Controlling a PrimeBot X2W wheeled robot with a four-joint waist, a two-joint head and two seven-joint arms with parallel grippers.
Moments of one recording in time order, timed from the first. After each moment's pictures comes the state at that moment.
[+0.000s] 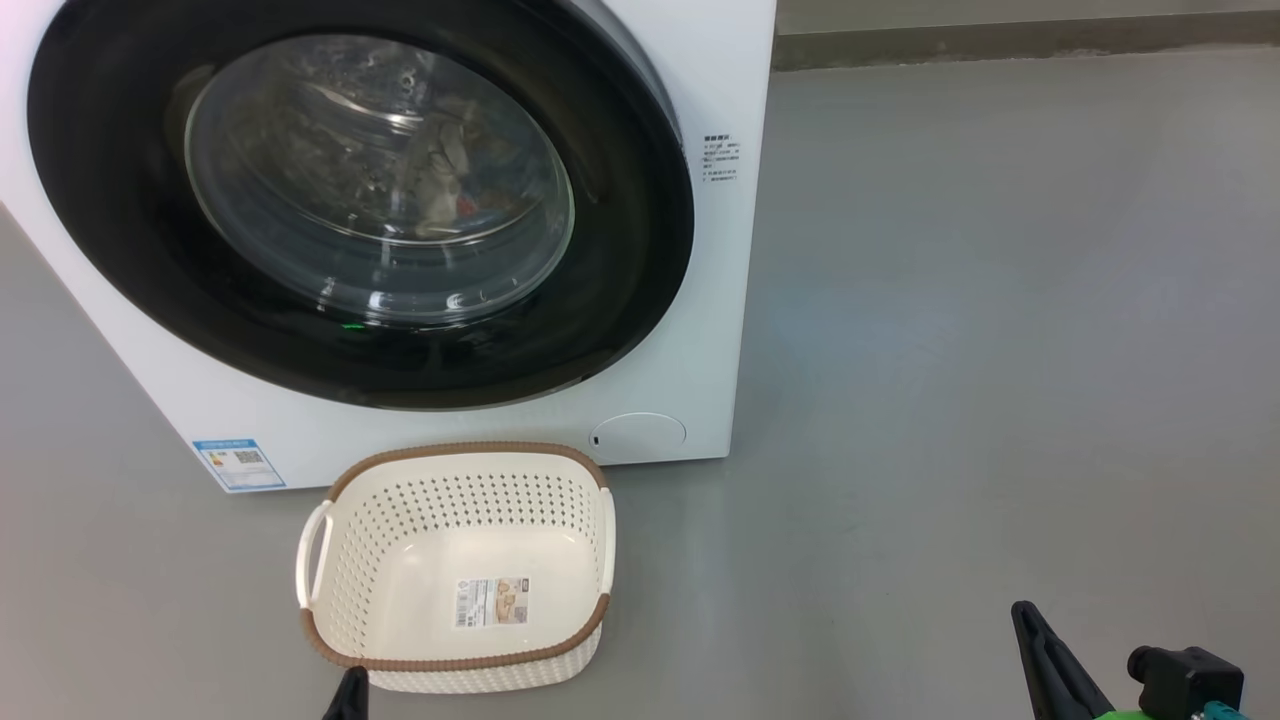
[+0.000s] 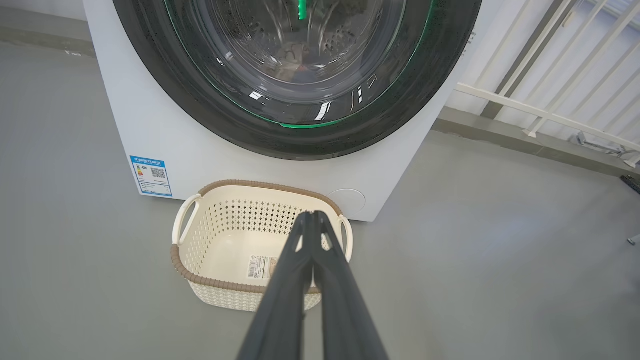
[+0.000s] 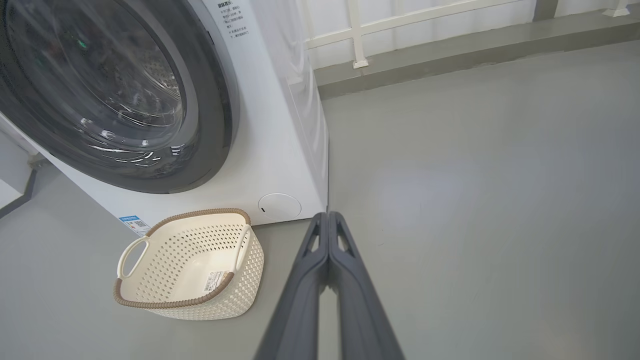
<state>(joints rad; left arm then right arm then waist) 0.11 0.06 -0.13 0.25 -0.40 -0.10 -0.19 0.11 -0.03 -0.11 0.13 0.27 0.13 -0.07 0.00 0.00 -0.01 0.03</state>
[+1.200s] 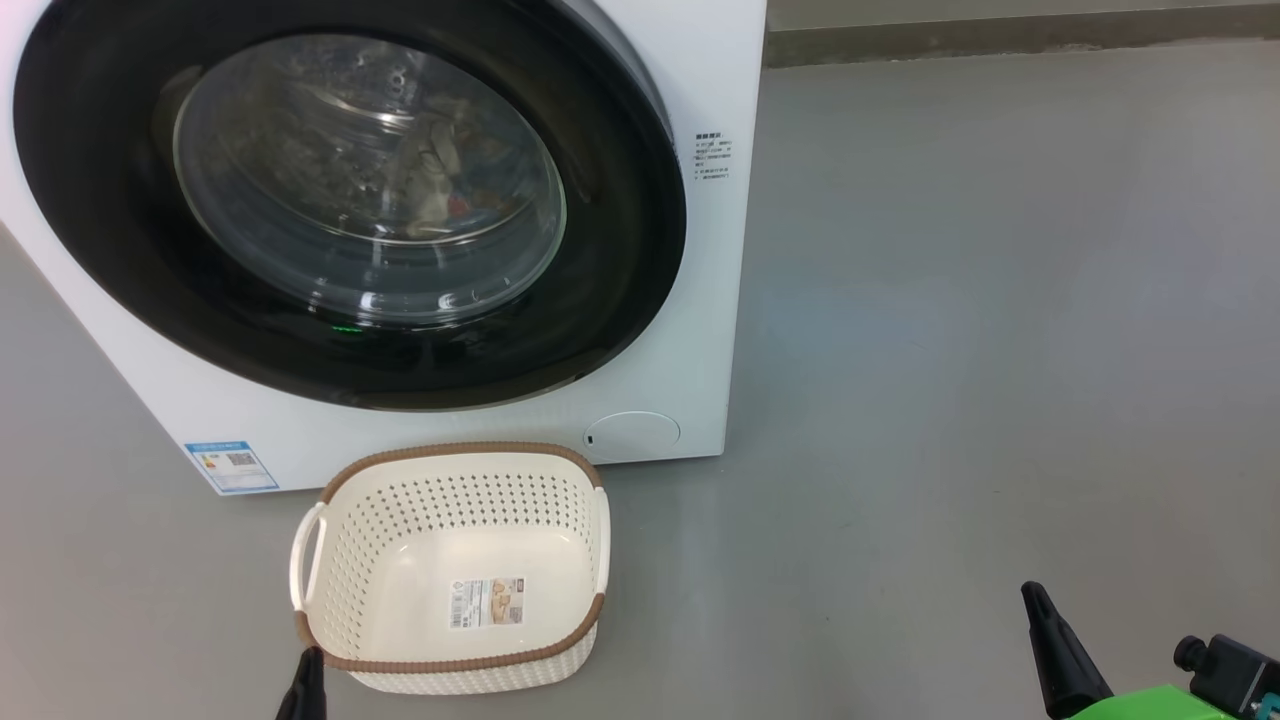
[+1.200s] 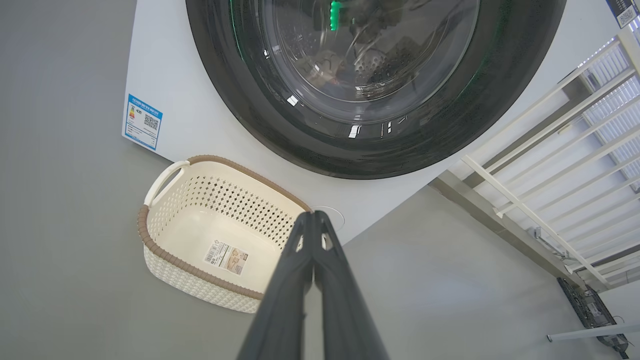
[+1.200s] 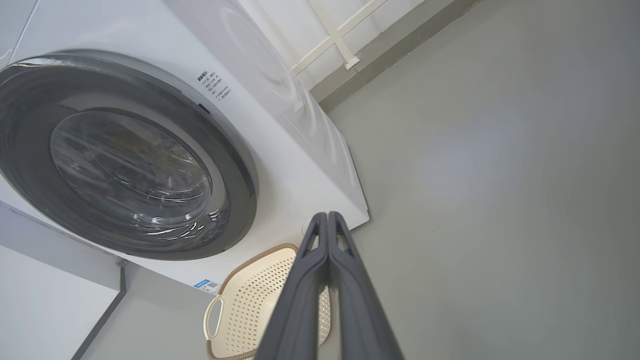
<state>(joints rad) 0.07 0.06 -0.07 0.25 -0.76 -0.10 -0.11 0.07 -0.03 -0.11 0.17 0.67 0.13 -0.02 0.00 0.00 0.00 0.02</state>
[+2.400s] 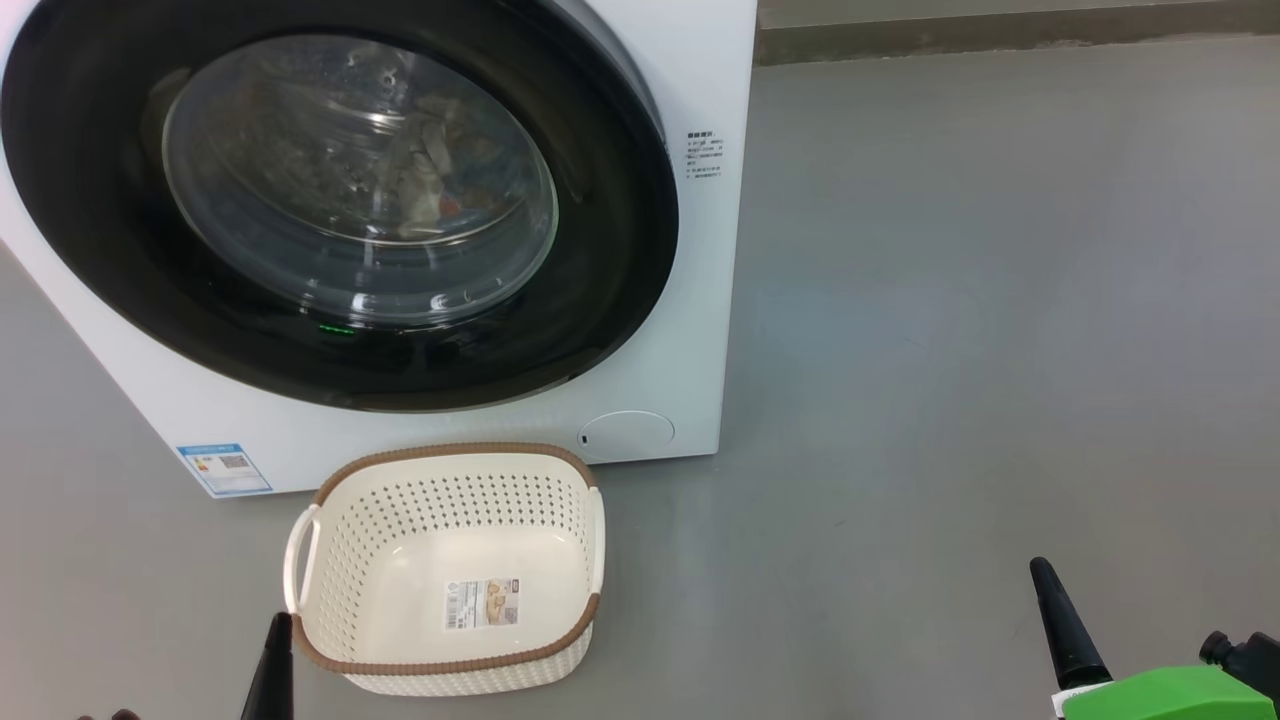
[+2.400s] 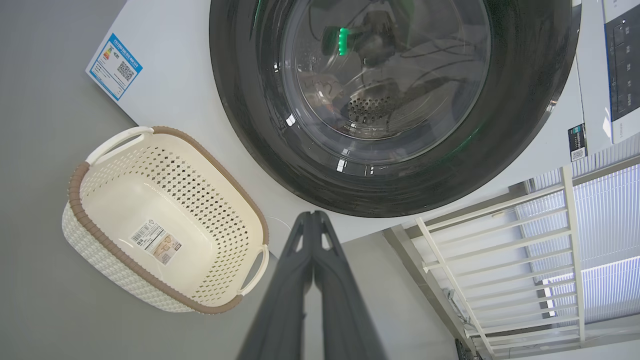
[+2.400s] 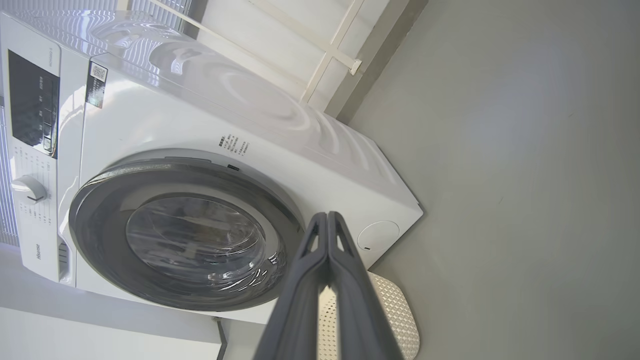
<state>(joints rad) 0.01 0.05 0.00 0.26 -1.13 -0.11 0.00 0.01 -0.03 -0.12 0.21 1.08 0.13 0.04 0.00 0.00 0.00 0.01</state>
